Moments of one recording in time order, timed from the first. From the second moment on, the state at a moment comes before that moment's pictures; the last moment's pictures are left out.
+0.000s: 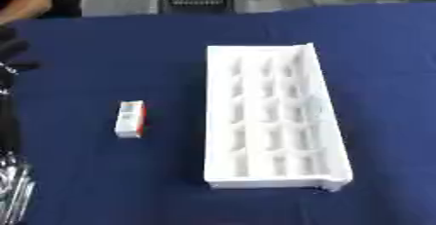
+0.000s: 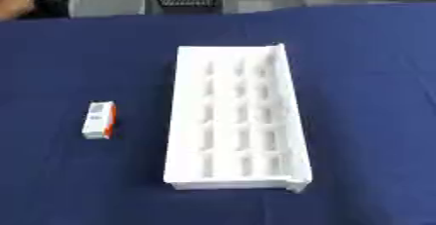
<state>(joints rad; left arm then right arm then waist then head) -0.16 0.32 0.00 -1.84 -0.04 -0.24 0.41 -0.16 -0.39 -0.32 -1.98 -0.06 -0.21 -0.16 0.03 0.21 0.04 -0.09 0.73</state>
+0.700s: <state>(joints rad) -0.16 0.30 0.00 -1.83 -0.04 -0.24 0.42 -0.17 -0.37 -0.31 -1.98 -0.06 -0.19 -0.14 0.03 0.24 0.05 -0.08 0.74</state>
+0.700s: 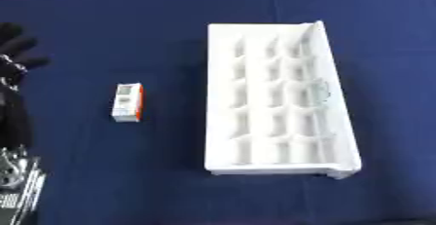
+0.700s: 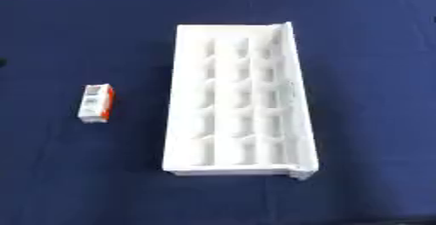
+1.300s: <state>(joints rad) -0.16 0.29 0.00 -1.82 -0.05 -0.22 0.41 -0.17 -0.37 -0.30 -1.98 -0.07 -0.18 -0.12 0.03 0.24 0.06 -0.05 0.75</state>
